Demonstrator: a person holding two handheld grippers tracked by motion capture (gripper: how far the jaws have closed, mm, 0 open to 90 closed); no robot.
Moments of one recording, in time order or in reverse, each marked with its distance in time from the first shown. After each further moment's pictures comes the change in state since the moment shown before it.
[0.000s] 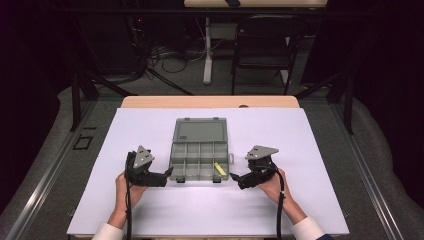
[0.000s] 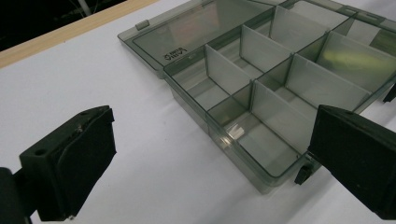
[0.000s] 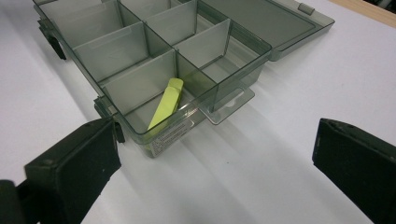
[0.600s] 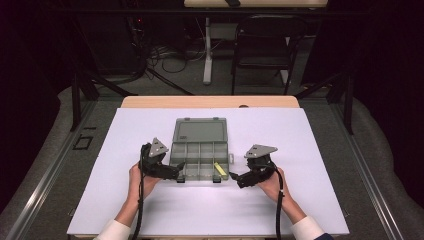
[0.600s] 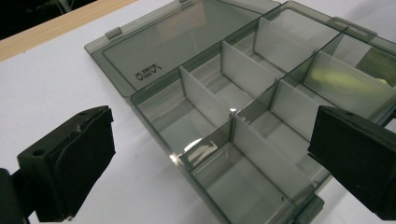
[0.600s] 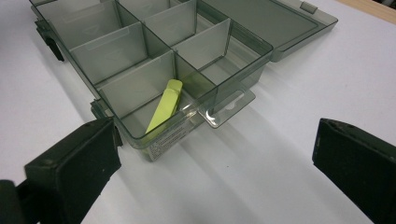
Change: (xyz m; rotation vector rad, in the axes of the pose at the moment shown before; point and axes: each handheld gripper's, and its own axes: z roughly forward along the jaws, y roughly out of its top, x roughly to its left) left arm -0.012 0.027 0.033 0.047 -0.050 0.018; right arm -0.002 0.001 0.004 0.001 0.013 0.008
